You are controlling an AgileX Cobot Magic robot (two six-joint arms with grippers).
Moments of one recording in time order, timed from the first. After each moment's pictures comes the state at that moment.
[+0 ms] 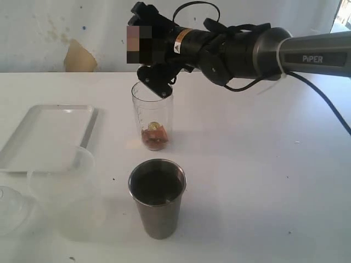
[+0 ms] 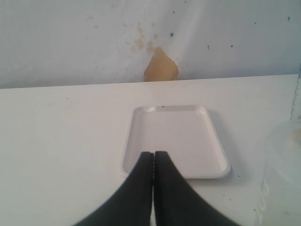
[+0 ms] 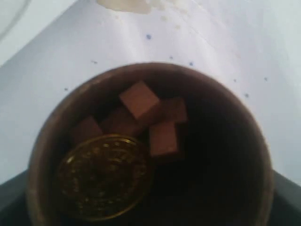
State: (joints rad) left arm -0.02 0.00 0.00 -0.01 0.23 0.05; right arm 0.42 2.04 -1.55 -0.32 -0.25 -1.87
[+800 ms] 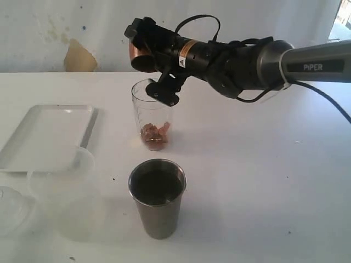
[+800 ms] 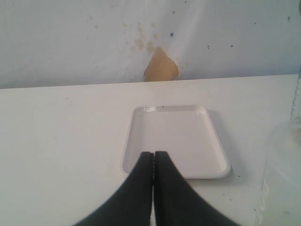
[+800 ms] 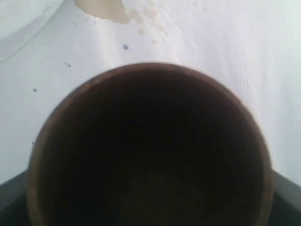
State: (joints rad) left arm -0.02 0.00 0.00 -0.01 0.23 0.05; right arm 0.39 2.05 -1.48 -0.49 -0.43 -1.88
